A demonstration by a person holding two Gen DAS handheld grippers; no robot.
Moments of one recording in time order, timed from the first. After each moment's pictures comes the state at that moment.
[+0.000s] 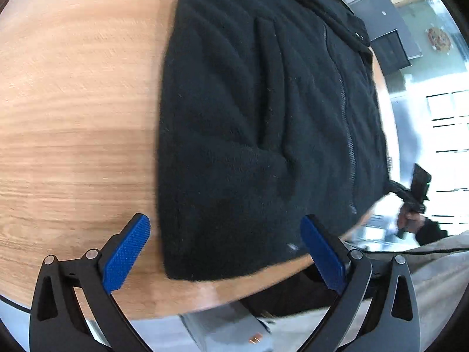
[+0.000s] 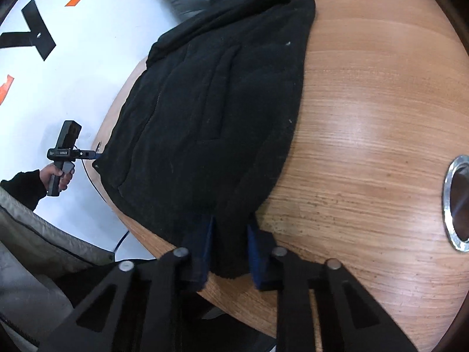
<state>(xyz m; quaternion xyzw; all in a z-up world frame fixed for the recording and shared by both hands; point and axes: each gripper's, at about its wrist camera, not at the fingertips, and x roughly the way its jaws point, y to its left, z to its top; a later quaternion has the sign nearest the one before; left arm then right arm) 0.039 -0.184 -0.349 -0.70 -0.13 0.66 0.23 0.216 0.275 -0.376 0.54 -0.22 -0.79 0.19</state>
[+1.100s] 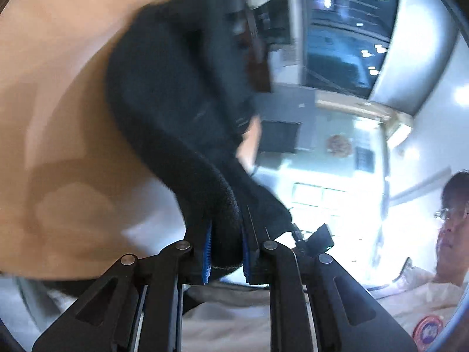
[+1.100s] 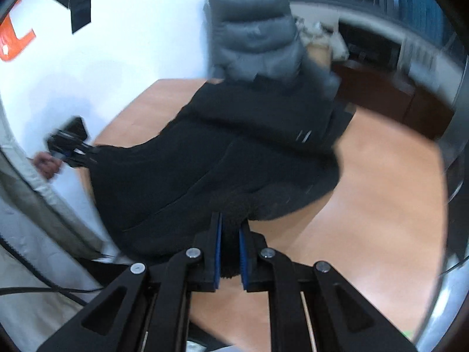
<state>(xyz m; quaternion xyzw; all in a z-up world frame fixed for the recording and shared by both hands) -0.022 -0.228 -0.209 -0.57 -0.50 0.57 0.32 0.115 0.236 -0.137 0.47 0.00 -0.87 0.16</state>
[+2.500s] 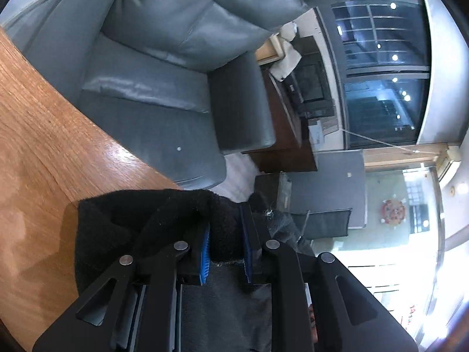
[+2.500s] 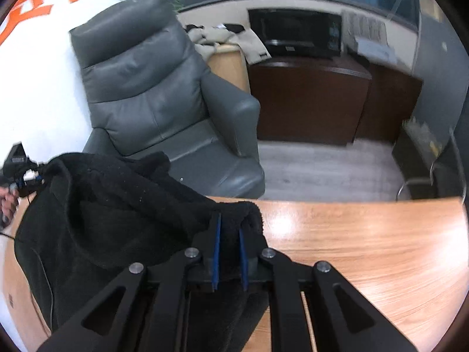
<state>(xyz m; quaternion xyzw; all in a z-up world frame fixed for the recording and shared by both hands) -0.460 -0.173 -0.349 -0.54 -0.42 0.70 0.19 -0.287 0.411 -0.321 0.45 -0.12 -0.89 0.00</state>
